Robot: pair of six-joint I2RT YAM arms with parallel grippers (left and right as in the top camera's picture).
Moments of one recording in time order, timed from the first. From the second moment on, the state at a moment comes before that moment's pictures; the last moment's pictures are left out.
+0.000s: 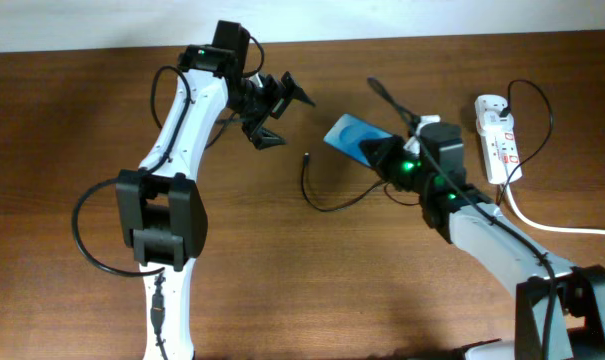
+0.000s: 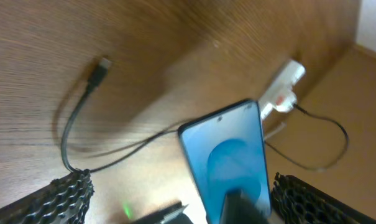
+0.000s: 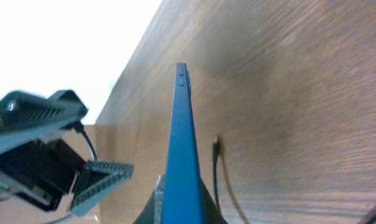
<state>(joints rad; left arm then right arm) -0.23 2.35 2.21 -1.18 0.73 -0.85 0.18 1.56 0.79 0.22 -0.41 1.02</state>
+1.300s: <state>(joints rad) -0.25 2.35 2.21 -0.31 1.07 -1.21 0.40 1.78 1.14 0.57 0.03 1.75</state>
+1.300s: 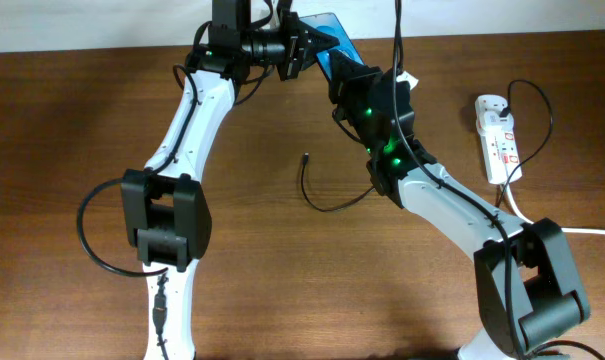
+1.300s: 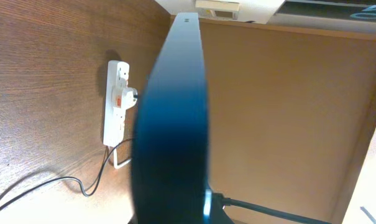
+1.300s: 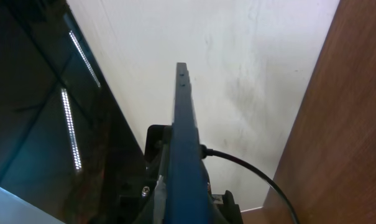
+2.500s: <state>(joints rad) 0.20 2.35 2.21 -0.62 1.53 -0.70 0.46 2.08 1.49 -0.50 -0.22 0.62</state>
